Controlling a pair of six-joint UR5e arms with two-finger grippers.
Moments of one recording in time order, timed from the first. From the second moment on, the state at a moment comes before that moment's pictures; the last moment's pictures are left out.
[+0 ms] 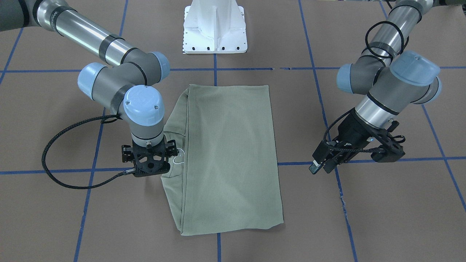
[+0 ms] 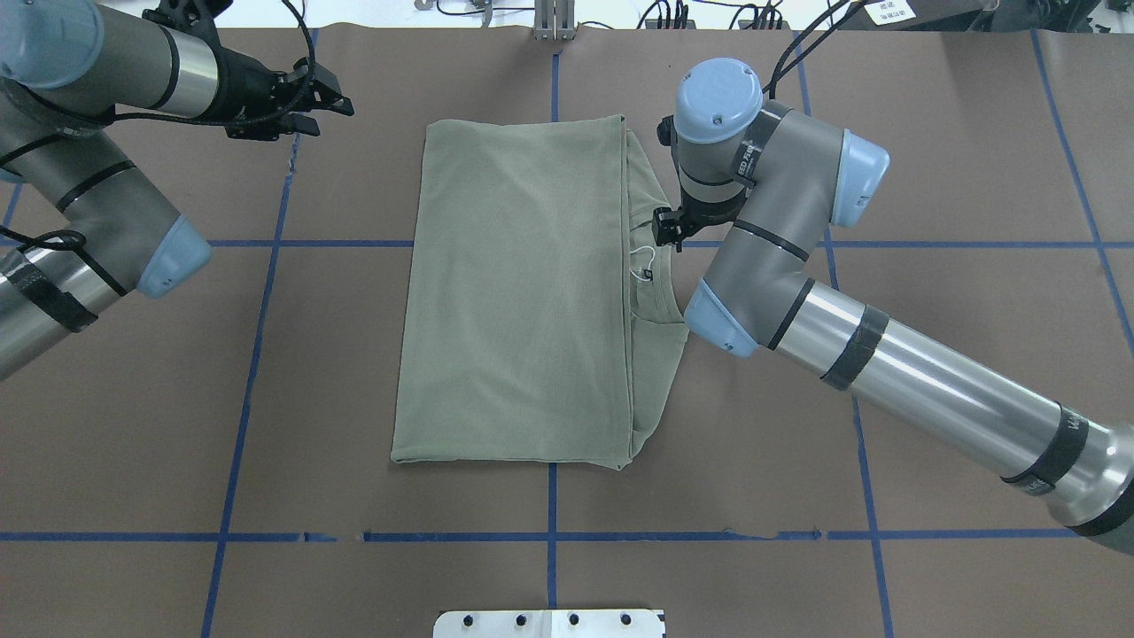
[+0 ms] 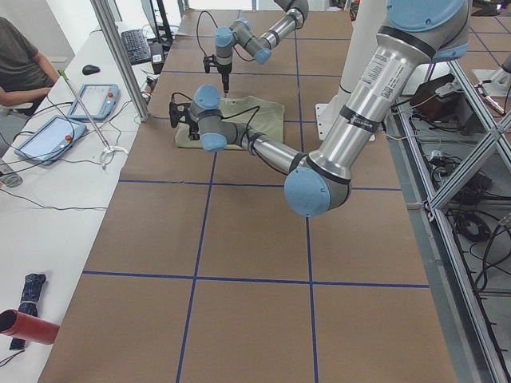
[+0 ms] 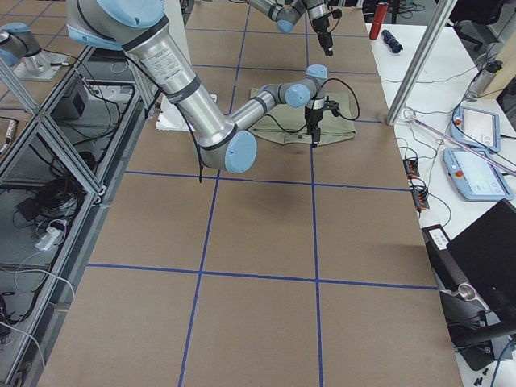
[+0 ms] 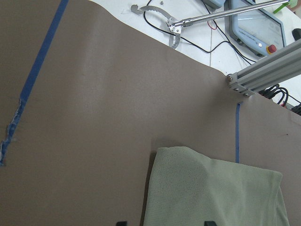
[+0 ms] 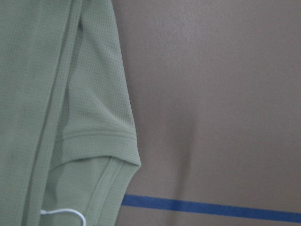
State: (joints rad) left arm -0.96 -2.07 -1.46 -2.44 -2.06 -1.43; right arm 0.73 -0.76 1.30 -1.60 1.88 0.81
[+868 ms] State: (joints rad) left arm -0.93 -1.96 -1.66 -2.43 -2.08 -1.49; right arm 0.67 -0.66 1.20 -1.36 1.83 1.24
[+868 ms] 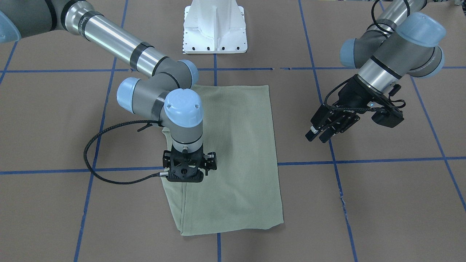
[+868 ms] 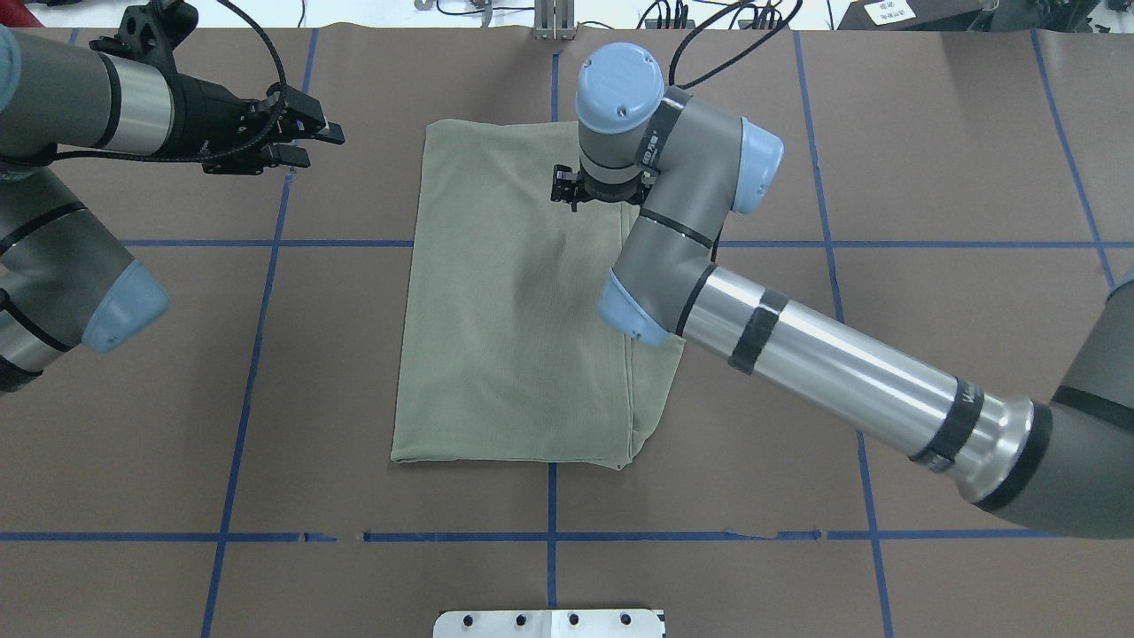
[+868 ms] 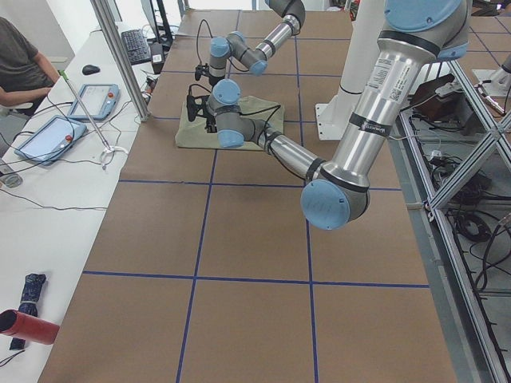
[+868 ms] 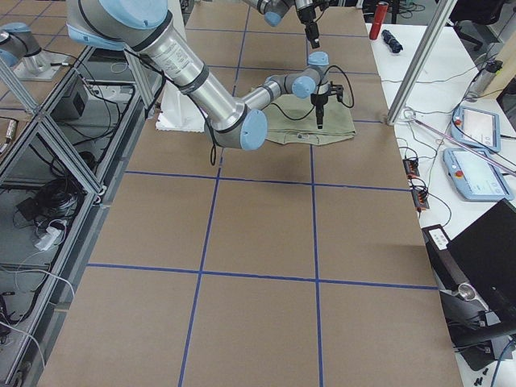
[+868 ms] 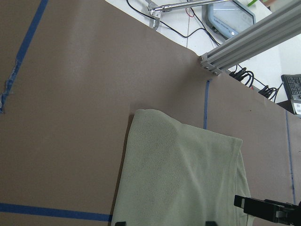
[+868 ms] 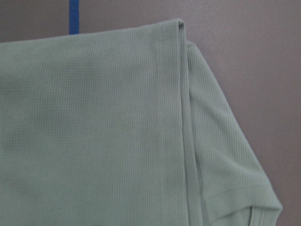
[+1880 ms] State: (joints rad) left arm -0.88 -1.96 -1.71 -2.44 -2.06 -1.51; right arm 0.27 -1.15 1.87 -1.42 1.46 2.15
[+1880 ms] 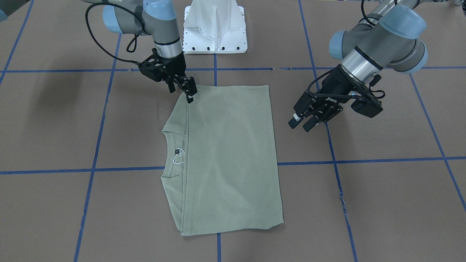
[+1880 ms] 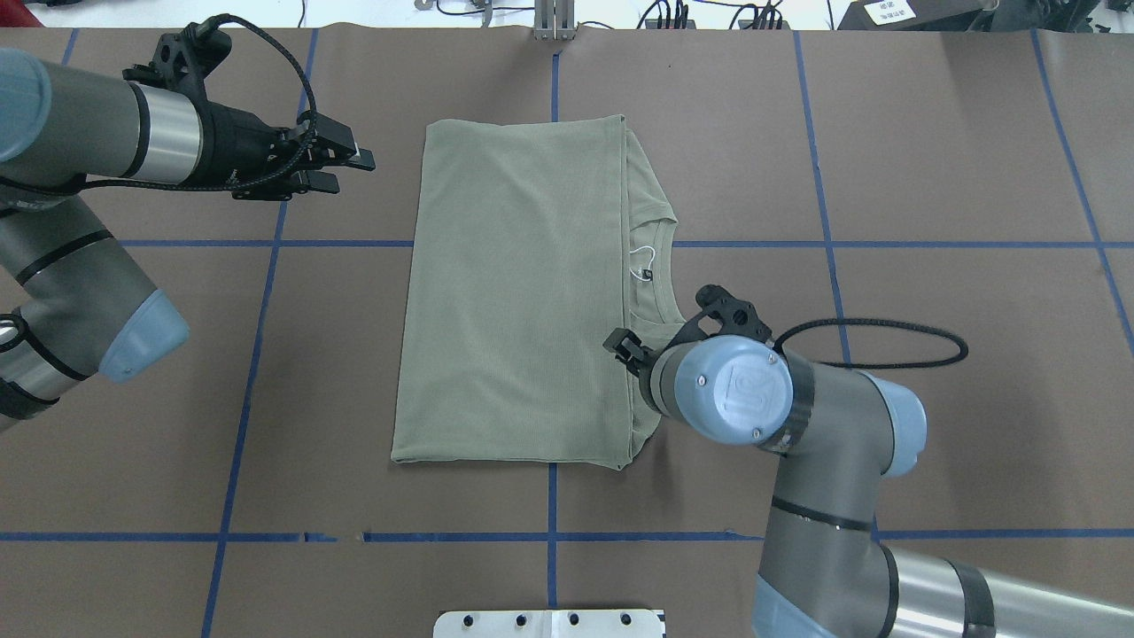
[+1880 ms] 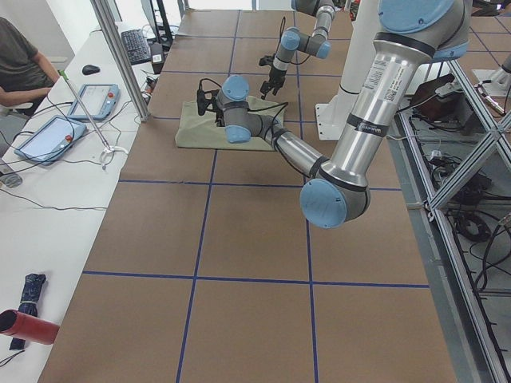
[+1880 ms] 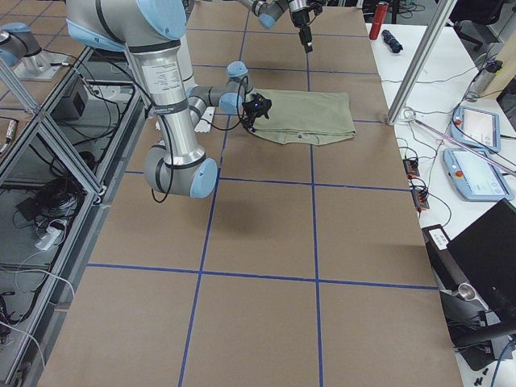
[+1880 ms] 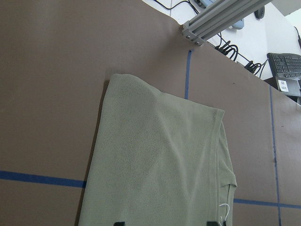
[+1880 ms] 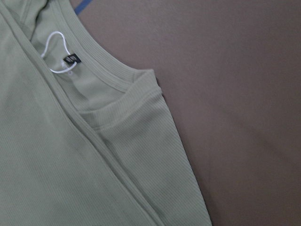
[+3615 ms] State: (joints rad) left arm -0.88 -1.87 -1.78 -2.44 -2.05 -1.51; right arm 0.21 -1.14 1.84 -1.41 1.43 2.20
